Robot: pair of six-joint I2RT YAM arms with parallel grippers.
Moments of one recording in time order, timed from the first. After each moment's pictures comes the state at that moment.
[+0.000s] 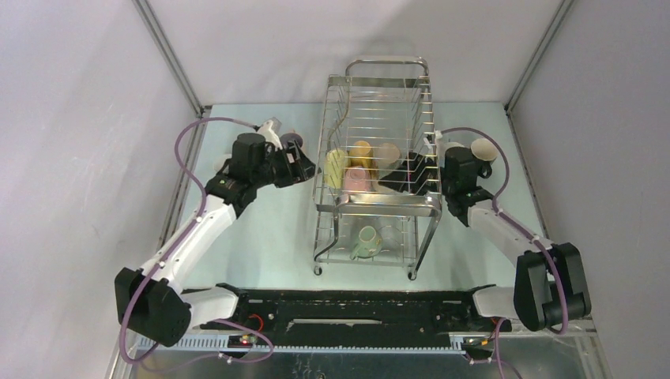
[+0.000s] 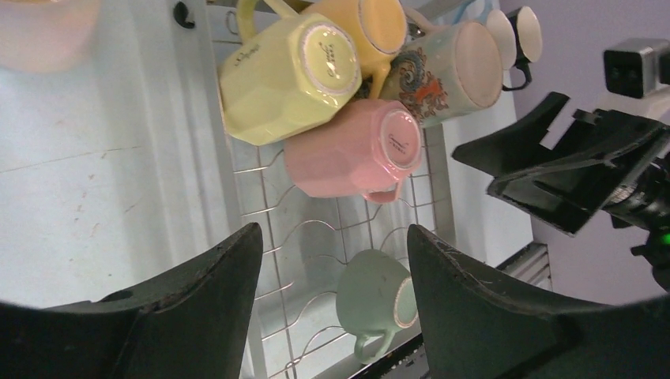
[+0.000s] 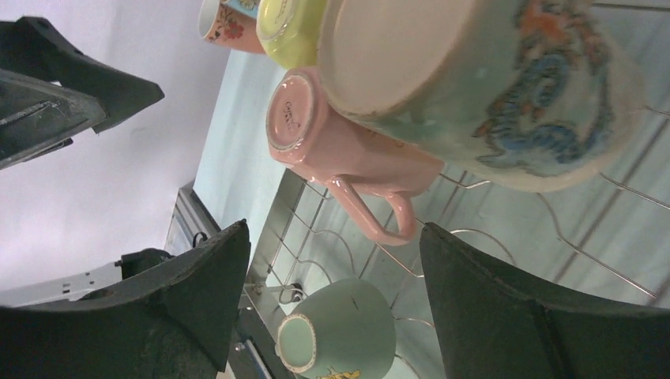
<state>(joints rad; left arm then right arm) -0.36 1.19 1.02 -0.35 0.28 -0.60 0.24 1.30 0.75 0.14 -0.64 0.63</state>
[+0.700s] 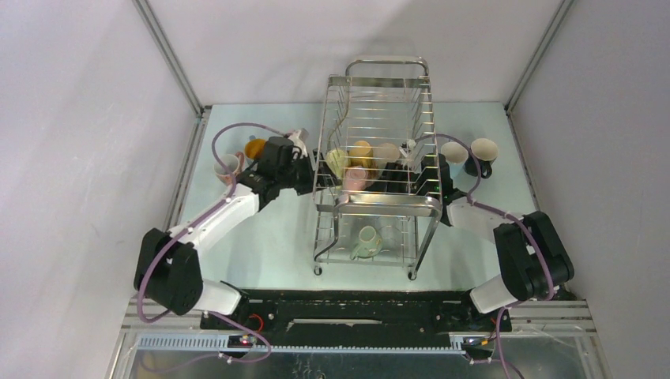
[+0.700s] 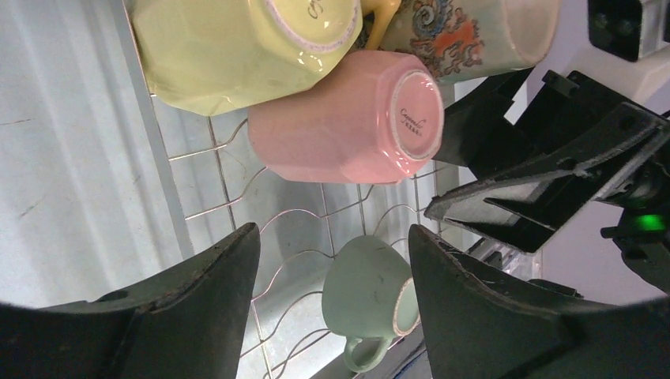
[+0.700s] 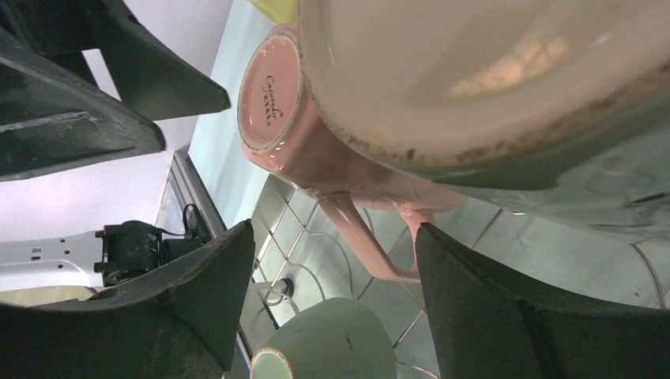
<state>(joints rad) -0.46 1.38 1.00 -0.24 0.35 -0.66 0.37 1.50 0.72 0.35 -0.65 0.63</state>
